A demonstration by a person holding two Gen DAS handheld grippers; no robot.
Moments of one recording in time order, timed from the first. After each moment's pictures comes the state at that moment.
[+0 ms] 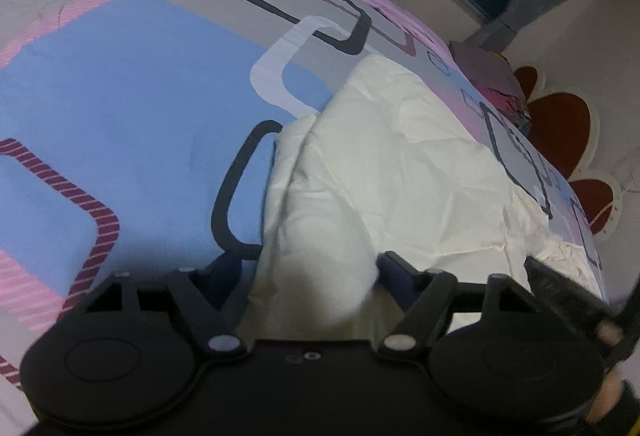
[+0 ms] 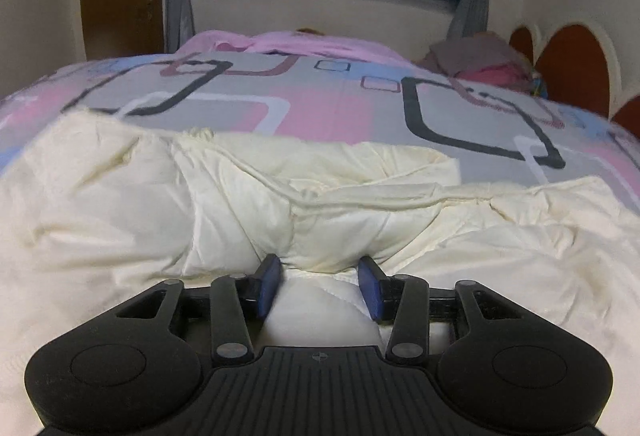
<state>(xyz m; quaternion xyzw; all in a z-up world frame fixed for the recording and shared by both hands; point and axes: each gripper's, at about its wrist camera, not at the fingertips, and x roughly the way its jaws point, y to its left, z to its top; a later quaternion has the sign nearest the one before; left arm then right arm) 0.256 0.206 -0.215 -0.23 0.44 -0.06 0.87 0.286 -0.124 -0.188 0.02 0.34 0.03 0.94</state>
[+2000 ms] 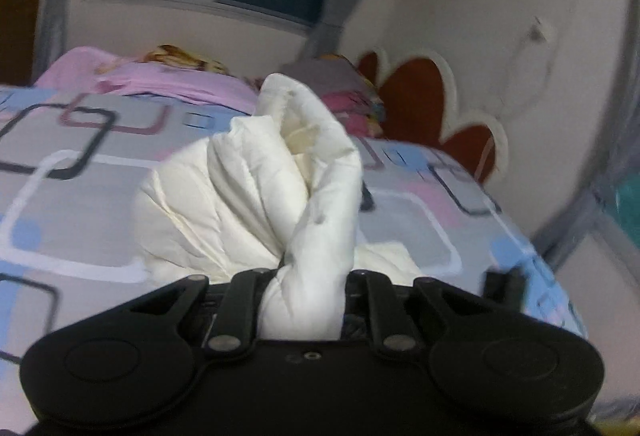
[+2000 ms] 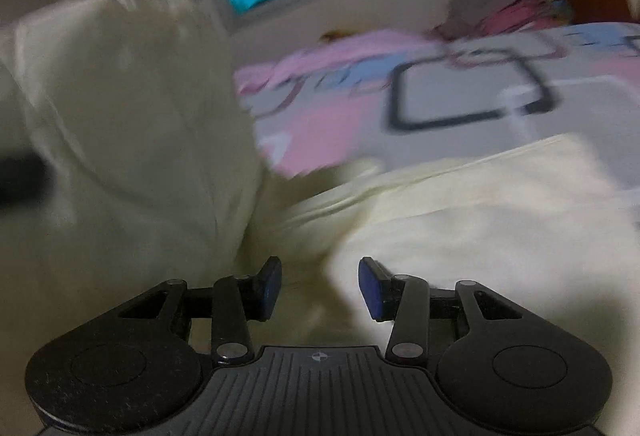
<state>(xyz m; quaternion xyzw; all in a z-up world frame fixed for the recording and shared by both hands) 0.225 -0.061 -0.073 -0.08 0.32 -0.24 0.91 0.251 -0.294 -0.144 0.19 0.35 0.12 0.91</state>
